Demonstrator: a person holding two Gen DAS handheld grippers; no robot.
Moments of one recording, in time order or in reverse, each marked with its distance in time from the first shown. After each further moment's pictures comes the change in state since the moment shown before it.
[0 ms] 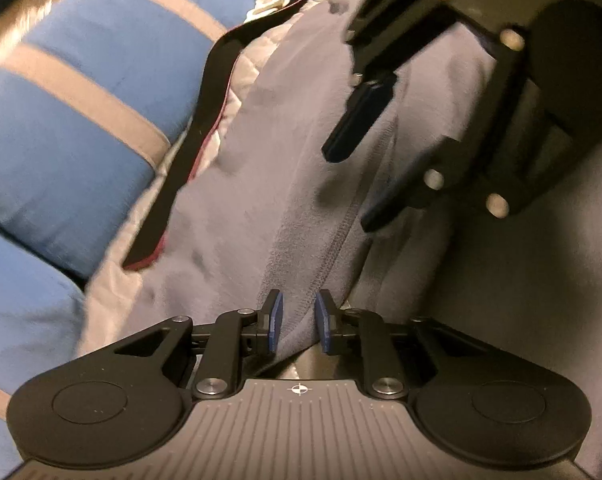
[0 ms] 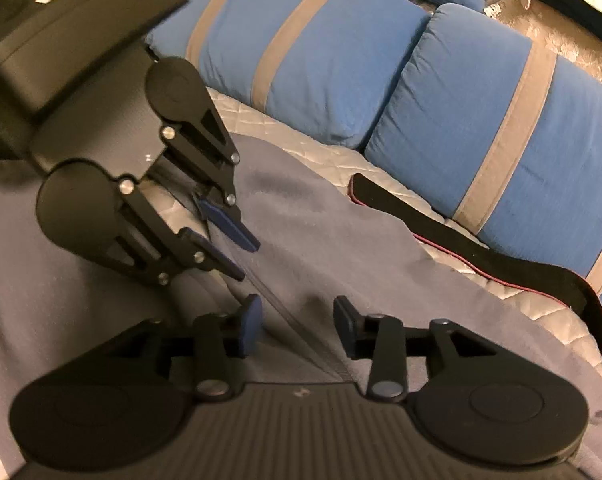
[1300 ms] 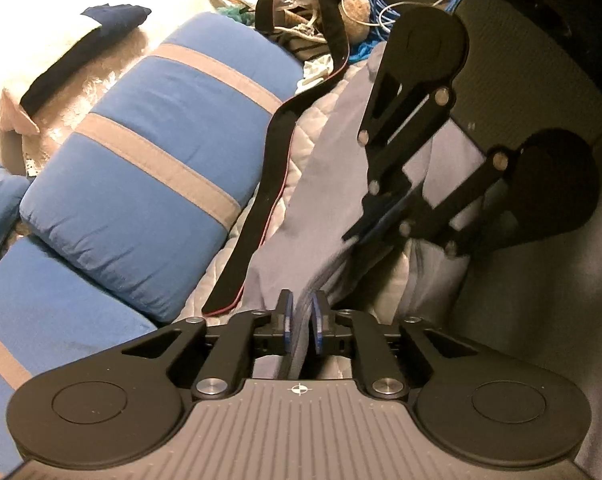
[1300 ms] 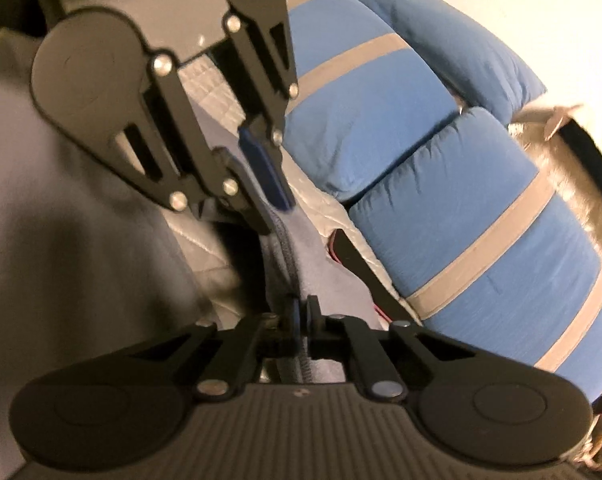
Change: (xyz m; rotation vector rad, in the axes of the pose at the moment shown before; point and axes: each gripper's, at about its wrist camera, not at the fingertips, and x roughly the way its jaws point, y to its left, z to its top) left arm -0.059 -0.027 -0.003 0.078 -0.169 0.280; right arm -0.008 0.045 0.001 -0.399 -0.087 -0.218
